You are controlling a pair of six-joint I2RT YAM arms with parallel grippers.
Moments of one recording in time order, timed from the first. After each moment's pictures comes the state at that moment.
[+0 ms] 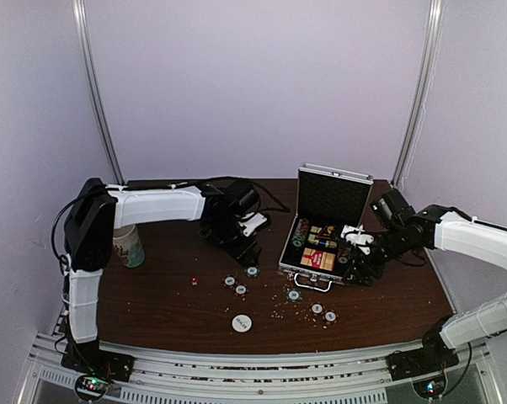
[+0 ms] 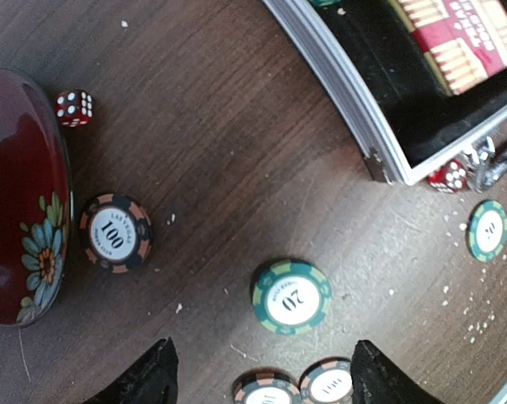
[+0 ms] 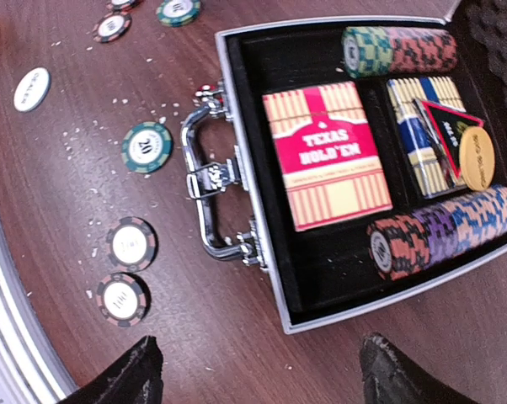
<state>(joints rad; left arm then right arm) -0.84 2.10 1.68 -0.77 0.06 0.00 0.49 1.24 0.84 -0.67 -0.27 -0.50</state>
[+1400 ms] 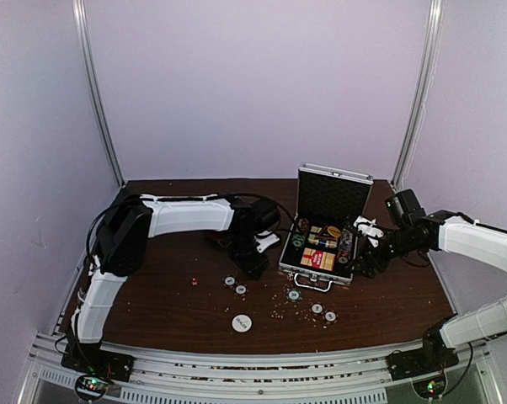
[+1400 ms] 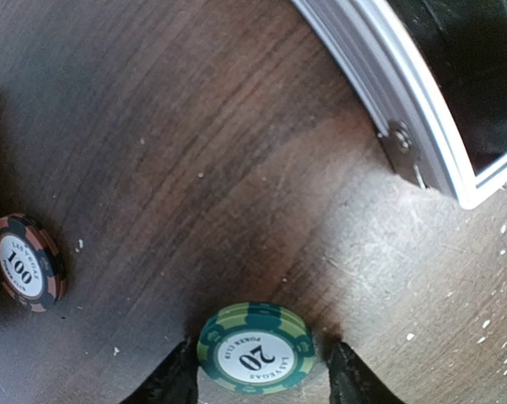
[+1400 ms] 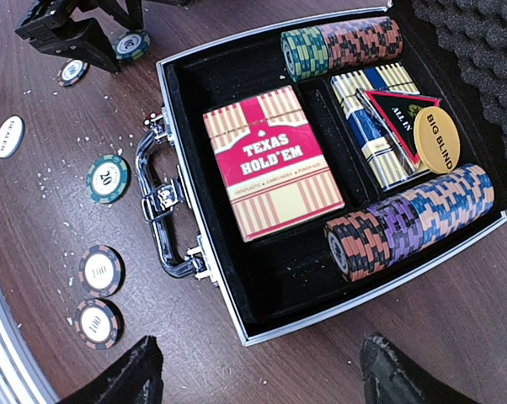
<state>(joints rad) -0.91 2.31 1.88 -0.93 0.00 -0.01 0.34 1.23 0.77 -0.52 -0.36 -0.45</state>
